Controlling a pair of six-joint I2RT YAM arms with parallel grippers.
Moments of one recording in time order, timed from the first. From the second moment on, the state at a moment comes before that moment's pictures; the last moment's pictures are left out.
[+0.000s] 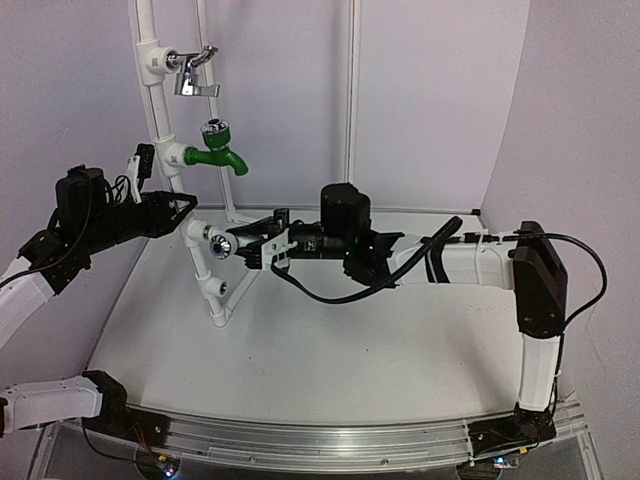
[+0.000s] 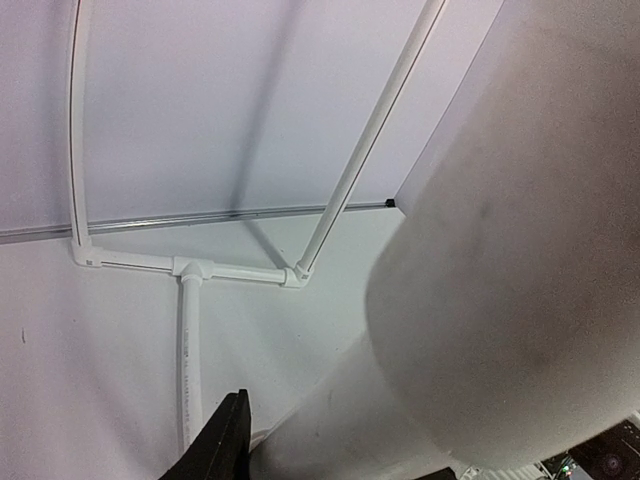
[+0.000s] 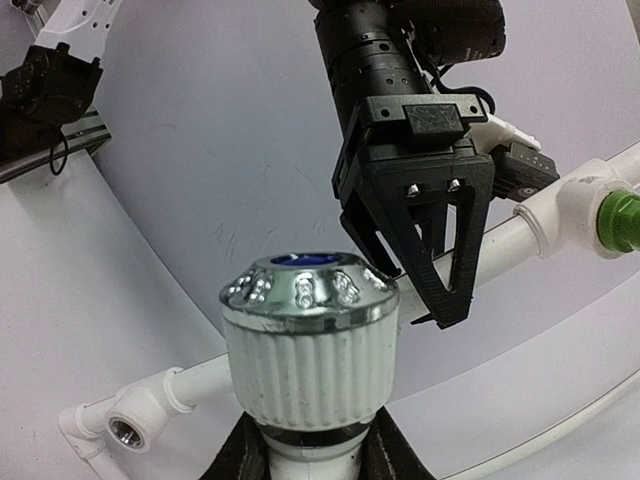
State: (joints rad) left arm -0.43 0.88 0.95 -0.26 0.29 -0.34; right arm 0.99 2.00 1.54 0.48 -0.58 -1.09
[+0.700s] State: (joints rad) left arm -0.43 0.87 0.94 -0.25 0.28 -0.35; right arm 1.00 2.05 1.54 0.64 -0.58 -0.90
